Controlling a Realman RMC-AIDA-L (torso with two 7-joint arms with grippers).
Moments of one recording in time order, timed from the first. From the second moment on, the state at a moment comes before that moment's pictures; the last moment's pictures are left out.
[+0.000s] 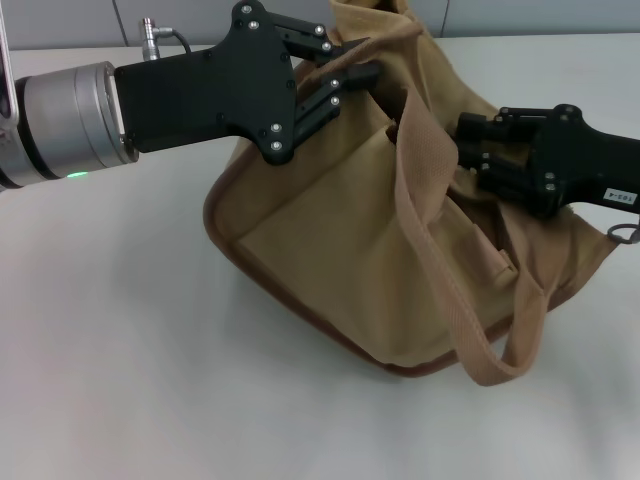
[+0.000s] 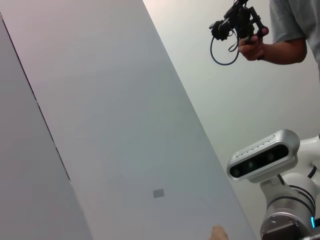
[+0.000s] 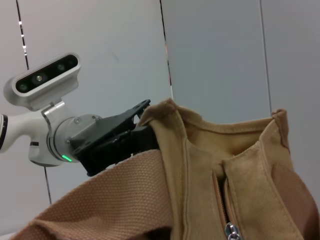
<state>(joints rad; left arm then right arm) -0.64 -2.07 0.96 0.62 1.48 1.67 -0.78 0.40 2.08 -0.87 -0.80 -1.64 -1.60 1.30</state>
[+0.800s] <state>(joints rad) -0.64 -2.07 0.96 0.63 1.48 1.68 -0.77 0.39 2.09 -0.99 -0.89 -1.64 -1.50 1.37</state>
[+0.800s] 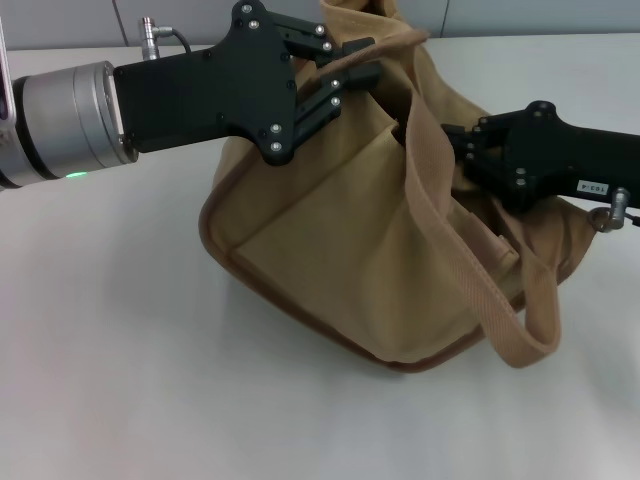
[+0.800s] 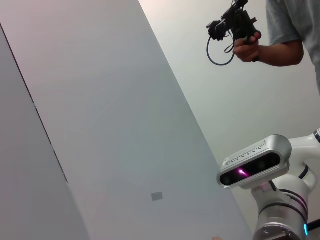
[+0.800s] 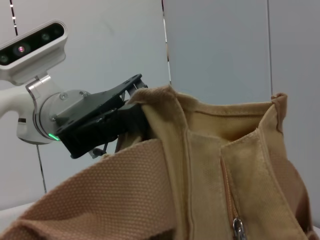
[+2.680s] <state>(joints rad) -0.64 -2.07 0.96 0.63 1.48 1.68 -0.76 0.42 2.09 -1.12 -0.92 -1.64 -1.39 1.43</state>
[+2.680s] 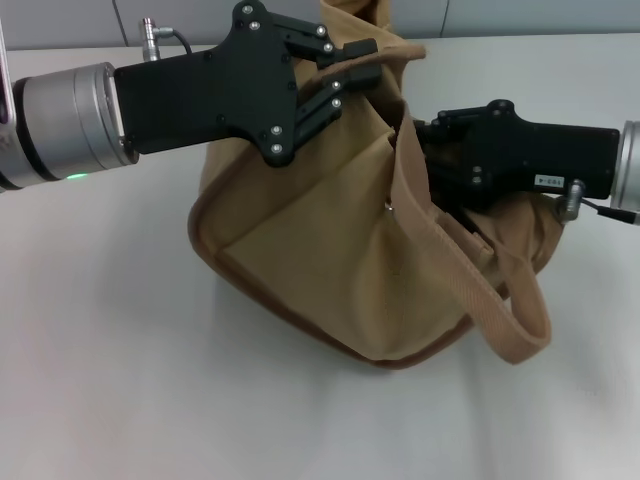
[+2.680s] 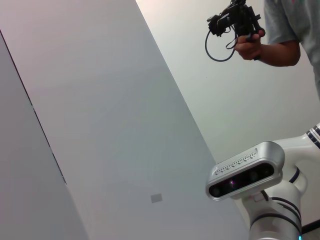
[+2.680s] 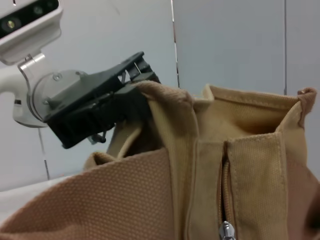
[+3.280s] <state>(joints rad) -0.64 -2.07 0.96 0.63 1.48 1.69 -0.76 0.37 2.08 -1.05 -0.92 -1.56 -1.47 1.37</state>
